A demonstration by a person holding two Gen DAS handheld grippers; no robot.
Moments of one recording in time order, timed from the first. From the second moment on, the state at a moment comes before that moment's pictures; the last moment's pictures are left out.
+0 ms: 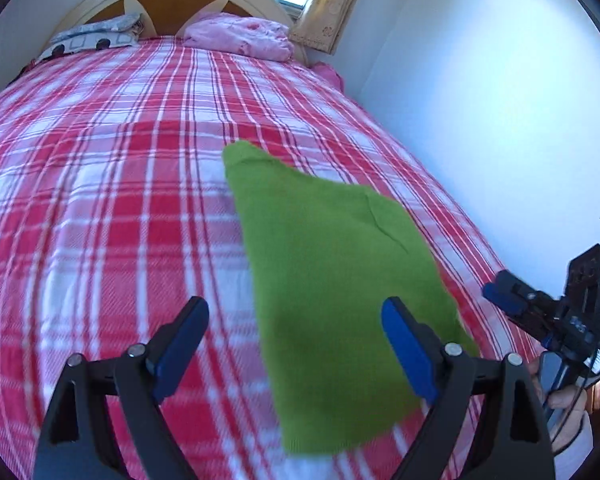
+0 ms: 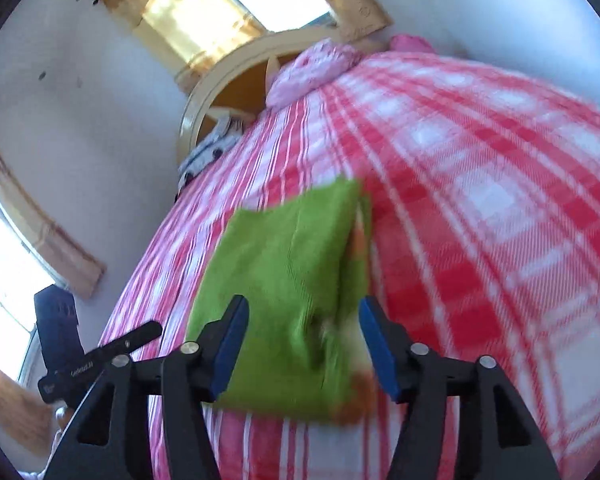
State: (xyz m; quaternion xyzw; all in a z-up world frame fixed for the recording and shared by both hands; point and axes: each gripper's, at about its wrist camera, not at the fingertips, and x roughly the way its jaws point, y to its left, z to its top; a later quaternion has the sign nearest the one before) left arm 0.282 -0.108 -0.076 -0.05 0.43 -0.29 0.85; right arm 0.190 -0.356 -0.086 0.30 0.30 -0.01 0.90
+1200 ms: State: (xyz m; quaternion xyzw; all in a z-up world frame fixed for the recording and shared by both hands) left arm 0.312 -0.151 -0.133 -0.08 0.46 -0.31 0.83; right arm 0.287 -0.345 -0.156 0.24 0.39 0.07 0.89
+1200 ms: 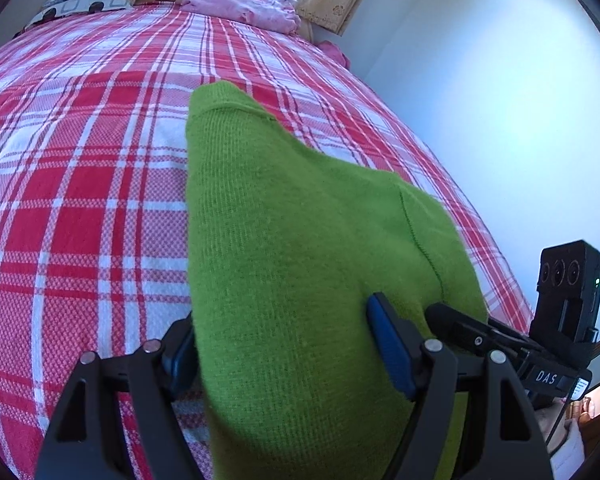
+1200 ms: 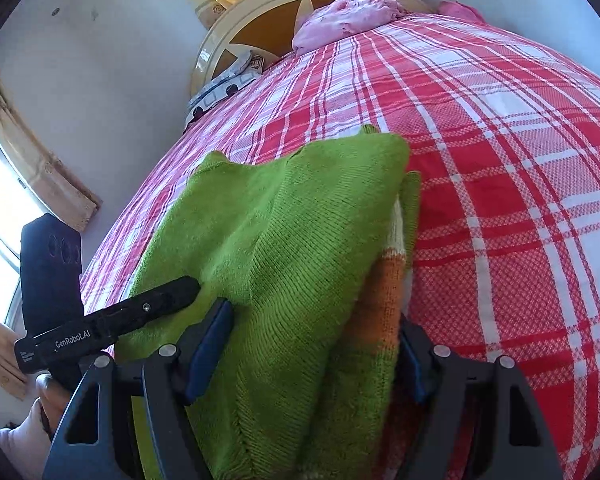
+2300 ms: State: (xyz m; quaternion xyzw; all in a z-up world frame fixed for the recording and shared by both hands) left arm 0.244 -0.134 -0.087 -0.01 0.43 -0.28 0.86; right arm 0.203 -0.244 -0.082 0.16 0.34 -0.03 0.93
